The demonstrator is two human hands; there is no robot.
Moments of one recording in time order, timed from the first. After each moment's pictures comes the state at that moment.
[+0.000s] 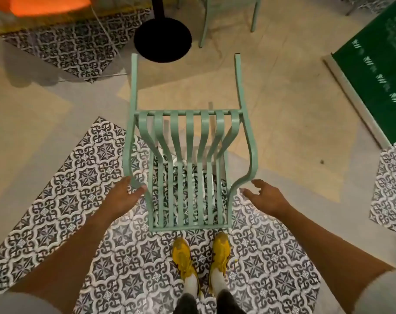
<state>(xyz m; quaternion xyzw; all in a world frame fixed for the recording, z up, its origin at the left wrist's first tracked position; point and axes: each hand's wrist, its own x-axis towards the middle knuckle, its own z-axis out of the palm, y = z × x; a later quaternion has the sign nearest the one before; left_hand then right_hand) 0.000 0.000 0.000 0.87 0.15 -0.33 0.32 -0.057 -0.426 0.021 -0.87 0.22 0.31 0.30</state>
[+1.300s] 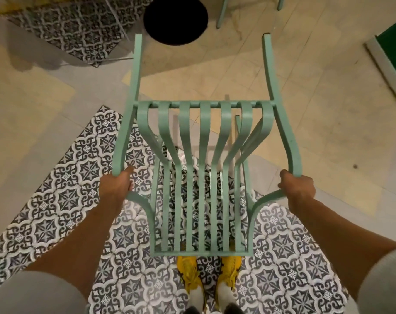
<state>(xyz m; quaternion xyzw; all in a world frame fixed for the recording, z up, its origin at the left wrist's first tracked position) 0.061 -0.005 -0.095 0.74 0.46 -0.14 0.48 0.020 -0.450 -0.092 -0.70 0.57 0.10 0.42</state>
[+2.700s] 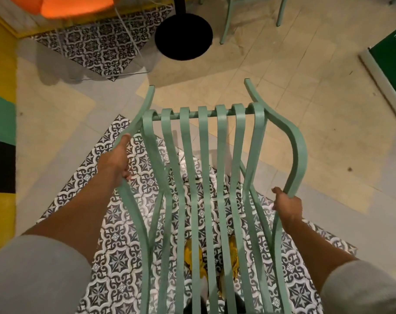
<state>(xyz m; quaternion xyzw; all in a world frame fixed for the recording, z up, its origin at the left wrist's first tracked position) 0.103 -0.003 0.059 0.73 0.48 -0.14 0.47 -0.048 -0.433 -0.038 -0.69 0.54 0.15 0.47</state>
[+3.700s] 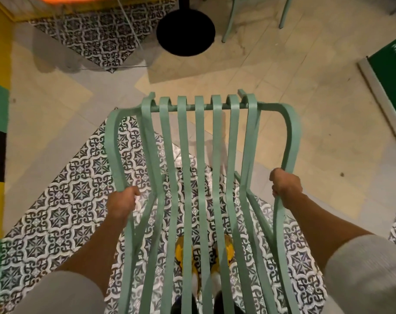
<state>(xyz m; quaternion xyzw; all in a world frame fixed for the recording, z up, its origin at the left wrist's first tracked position) -0.014 0.005 -0.046 0.72 0.49 -0.20 0.45 0.021 -0.452 -0.025 -0.71 0.55 0.17 0.41</state>
